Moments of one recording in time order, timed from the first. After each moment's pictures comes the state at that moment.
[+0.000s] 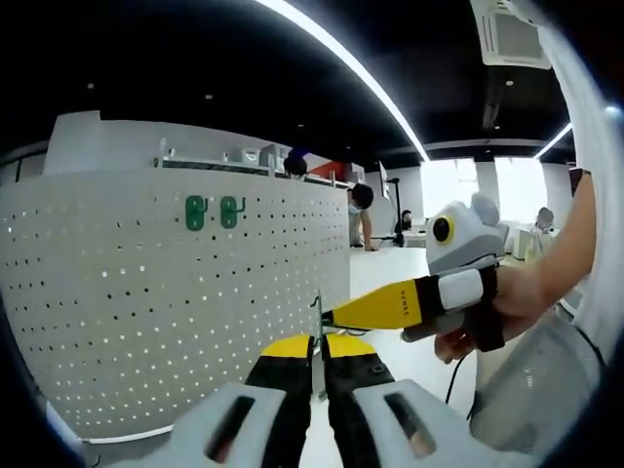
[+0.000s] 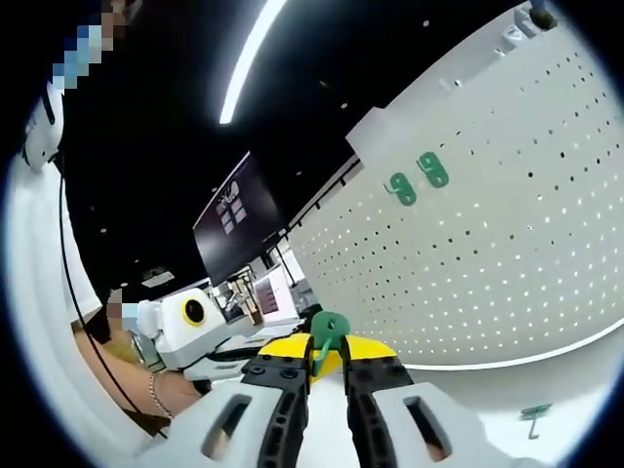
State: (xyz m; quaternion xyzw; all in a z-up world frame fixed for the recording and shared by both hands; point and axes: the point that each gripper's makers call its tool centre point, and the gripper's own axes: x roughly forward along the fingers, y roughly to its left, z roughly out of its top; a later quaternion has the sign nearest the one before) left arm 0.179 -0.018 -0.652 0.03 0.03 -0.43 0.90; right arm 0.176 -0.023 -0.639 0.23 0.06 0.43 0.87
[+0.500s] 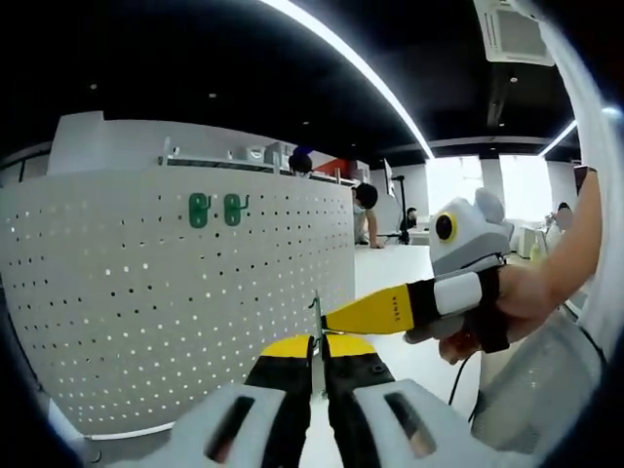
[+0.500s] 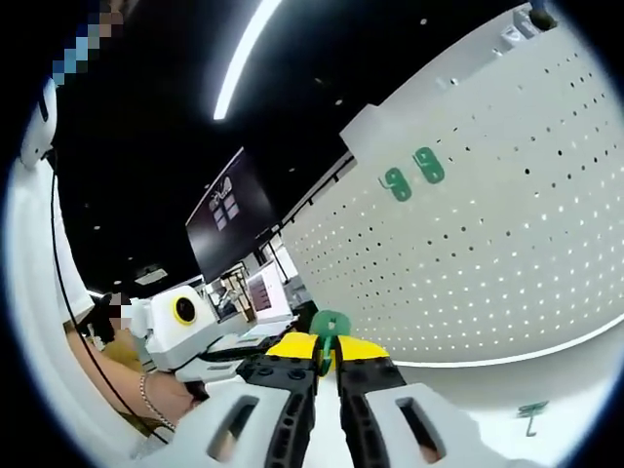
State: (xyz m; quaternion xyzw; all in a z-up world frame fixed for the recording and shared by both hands) left arm 0.180 -0.017 -0.654 0.04 0.03 -0.42 0.91; right arm 0.180 -0.022 -0.644 0.23 0.07 0.42 0.88
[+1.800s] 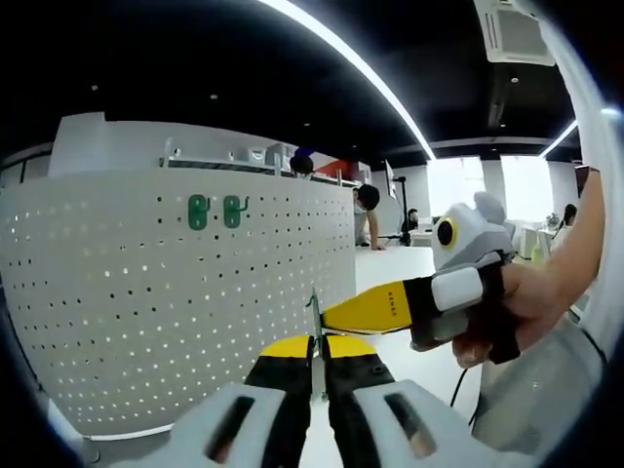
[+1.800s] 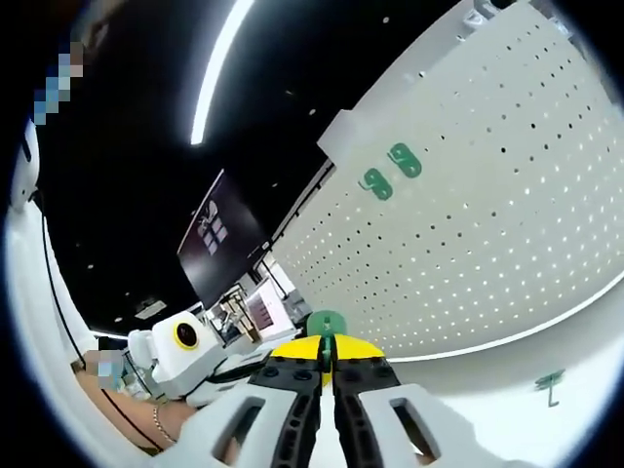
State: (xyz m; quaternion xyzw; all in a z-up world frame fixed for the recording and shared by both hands) left arm 0.182 -0.020 -0.654 0.03 0.03 -0.42 0.91; right arm 0.182 -0.025 -0.641 0.30 0.09 0.39 0.87
